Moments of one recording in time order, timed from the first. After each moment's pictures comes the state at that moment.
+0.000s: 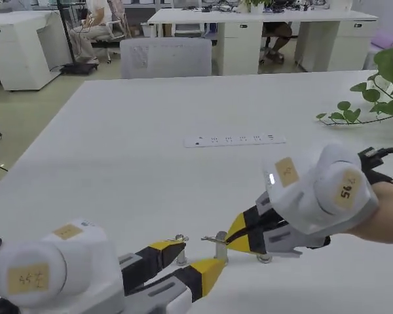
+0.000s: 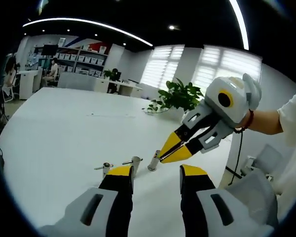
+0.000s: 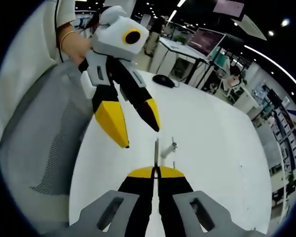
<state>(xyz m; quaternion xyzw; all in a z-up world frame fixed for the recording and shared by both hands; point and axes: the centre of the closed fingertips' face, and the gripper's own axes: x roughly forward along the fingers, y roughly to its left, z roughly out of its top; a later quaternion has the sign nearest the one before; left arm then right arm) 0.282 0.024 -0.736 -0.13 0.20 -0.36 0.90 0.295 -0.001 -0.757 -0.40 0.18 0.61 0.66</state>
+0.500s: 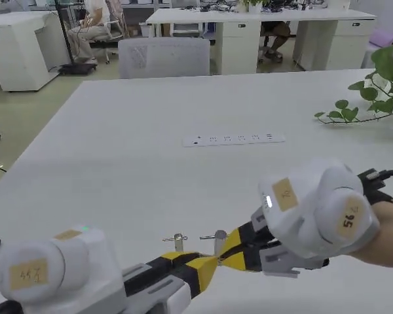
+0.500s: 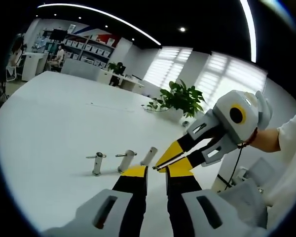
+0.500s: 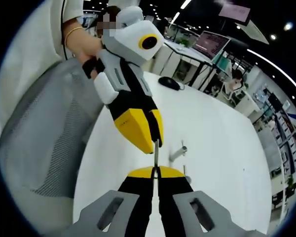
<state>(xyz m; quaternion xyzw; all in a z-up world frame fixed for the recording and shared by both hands) 0.276 0.017 -0.743 -0.18 0.23 -0.35 0.89 0.277 0.004 -0.764 -0.41 0.17 0.62 0.65</state>
